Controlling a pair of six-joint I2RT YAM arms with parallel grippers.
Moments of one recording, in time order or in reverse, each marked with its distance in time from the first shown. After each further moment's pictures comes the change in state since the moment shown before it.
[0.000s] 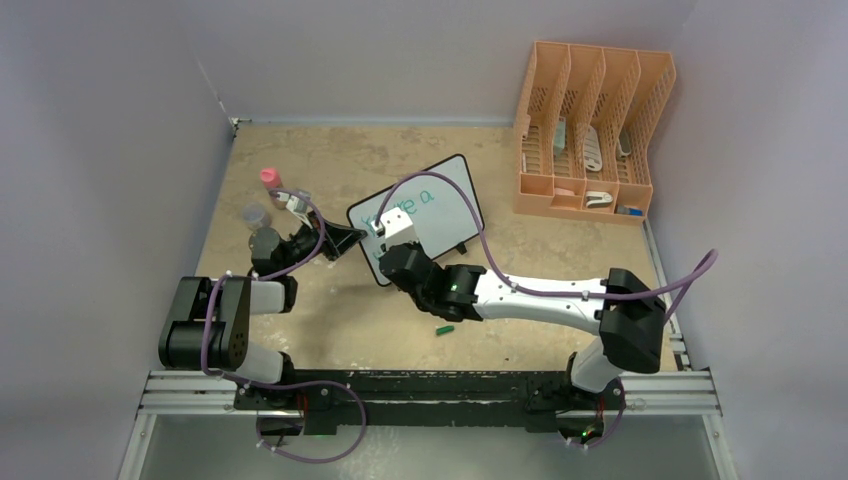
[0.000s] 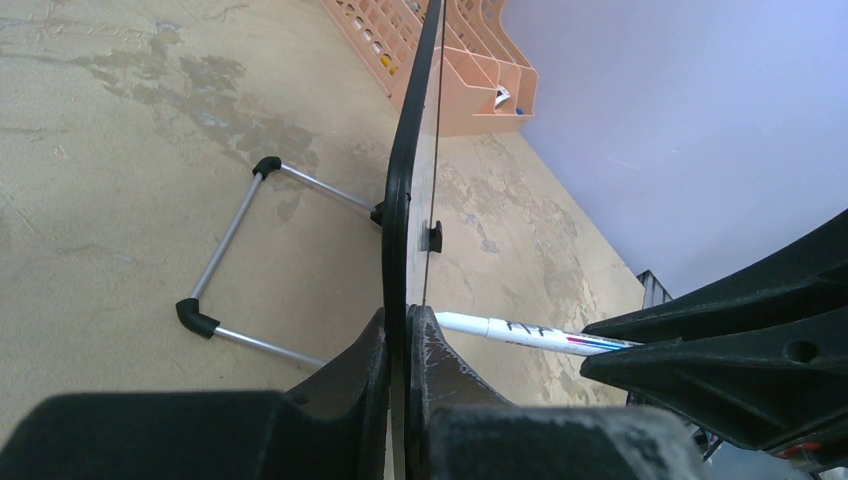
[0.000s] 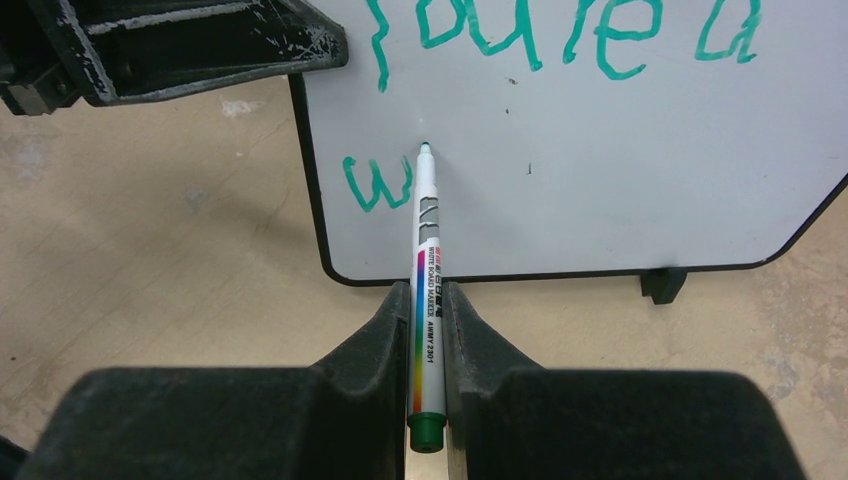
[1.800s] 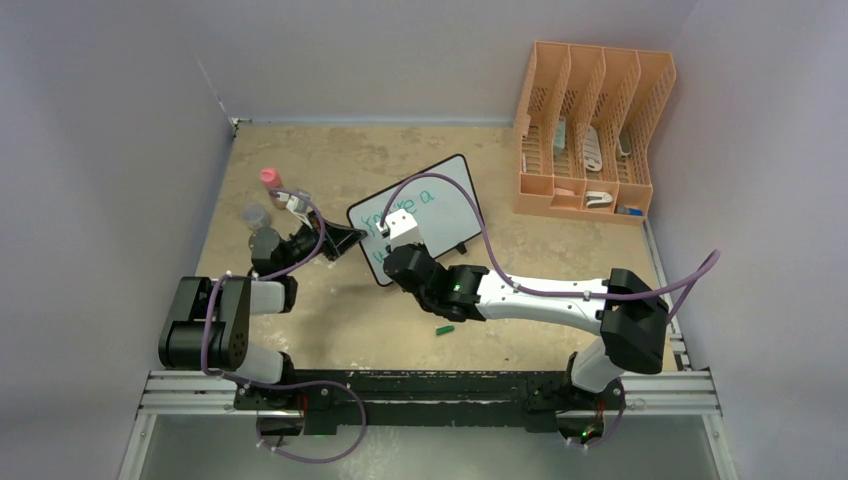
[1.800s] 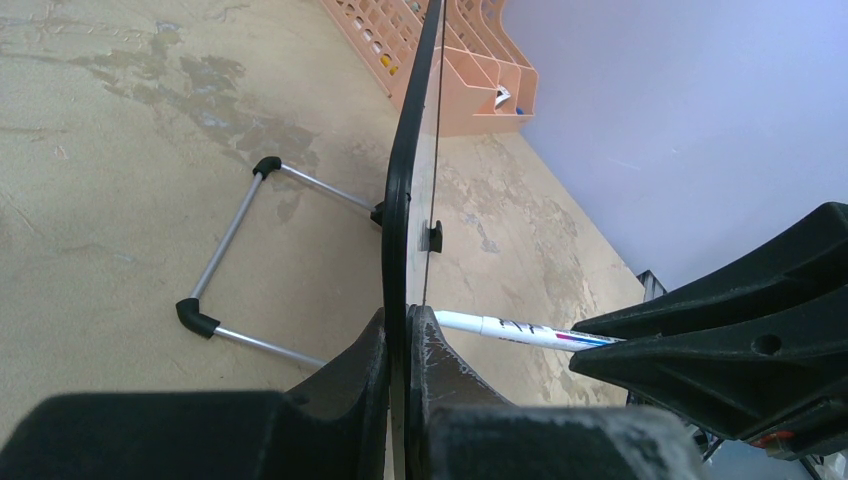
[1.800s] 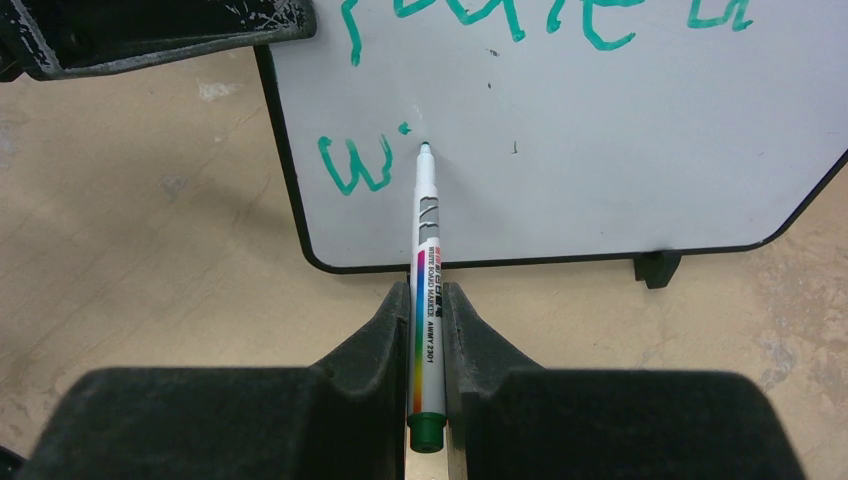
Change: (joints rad) left arm 0.000 0.000 0.000 -0.001 0.000 0.000; right arm -0.009 -0.008 -0.032 -0.008 -0.009 0.019
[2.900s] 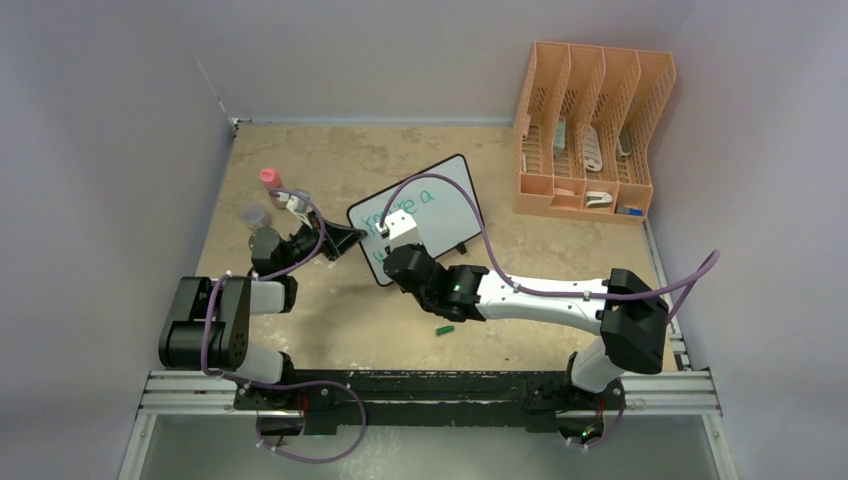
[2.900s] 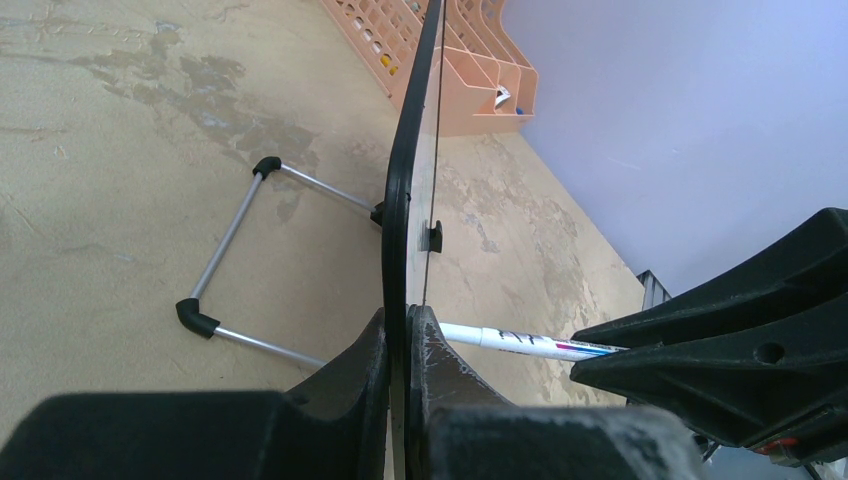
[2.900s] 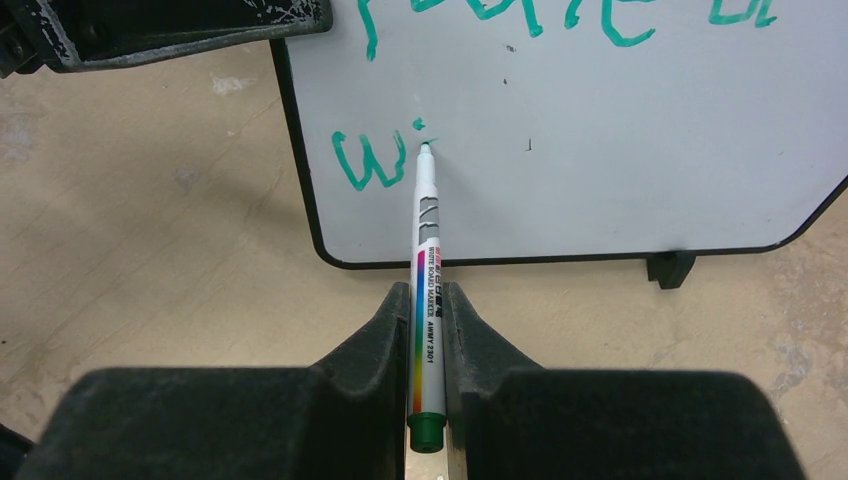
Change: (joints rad) left arm 0.000 0.000 0.000 0.000 0.000 0.000; right arm 0.000 0.000 0.000 0.000 -0.024 0.004
